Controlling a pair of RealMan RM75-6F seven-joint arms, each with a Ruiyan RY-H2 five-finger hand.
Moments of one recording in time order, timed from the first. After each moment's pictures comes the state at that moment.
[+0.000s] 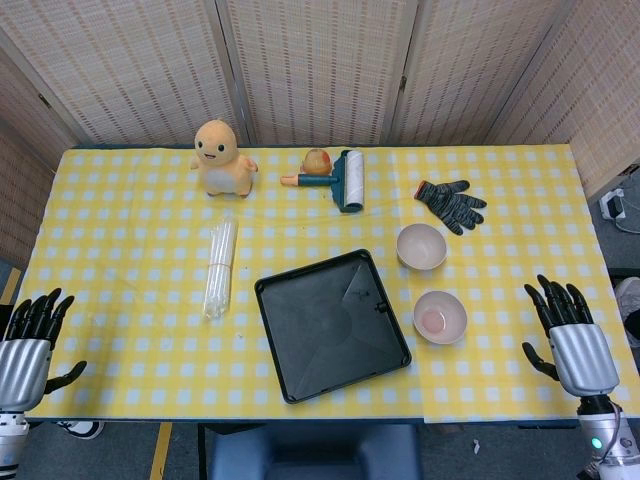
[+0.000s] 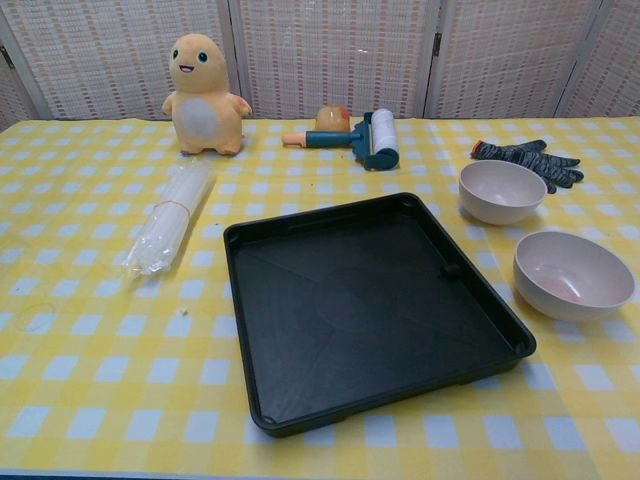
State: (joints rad) left arm -0.10 -1.16 -0.04 -1.57 1.53 1.52 0.13; right arm 0.09 -1.17 0.04 -1.58 -1.55 1.48 -0.11
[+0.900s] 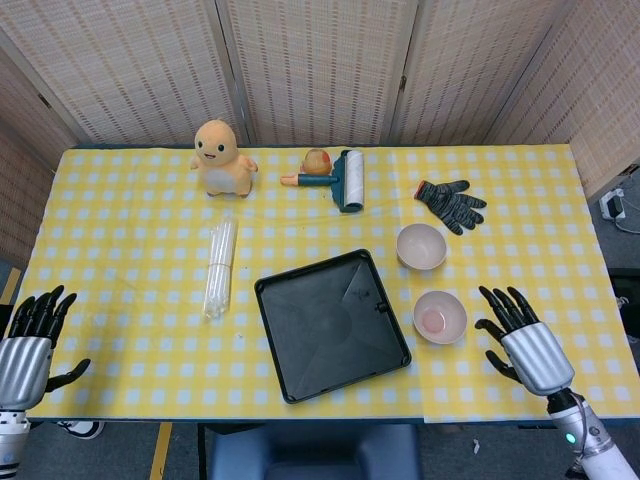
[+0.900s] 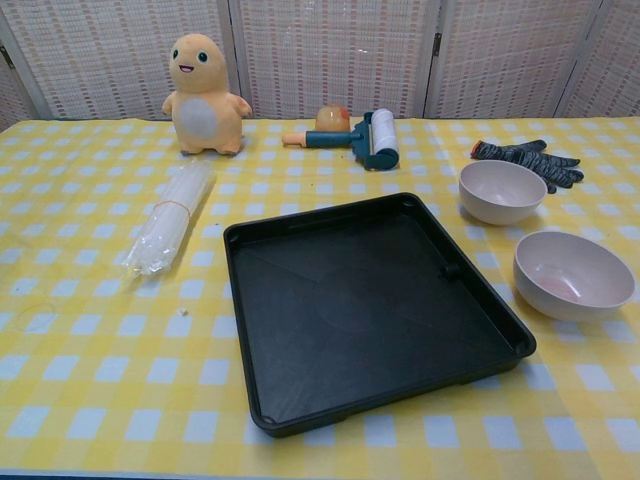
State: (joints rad) left arm -0.10 -1.15 -0.04 -1.59 1.55 1.53 0.08; right arm 0.19 -1.25 -0.01 -1.41 -1.75 1.41 -0.05
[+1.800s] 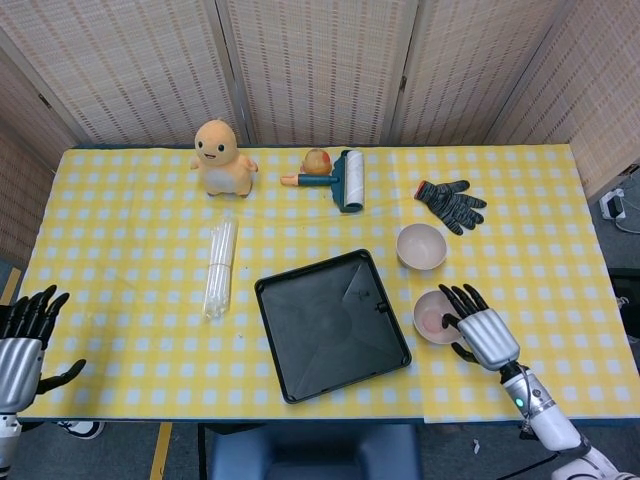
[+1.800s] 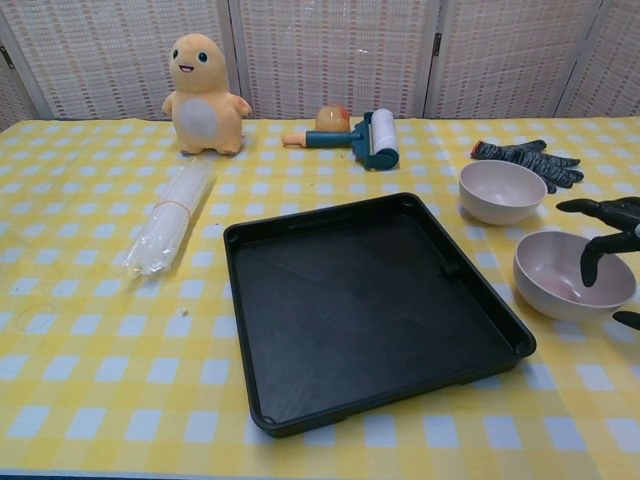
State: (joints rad) left arm -0.09 -1.12 -0.04 -1.59 1.56 1.54 0.00; right arm 0.34 -1.47 -0.01 -1.17 -1.66 1.20 0.00
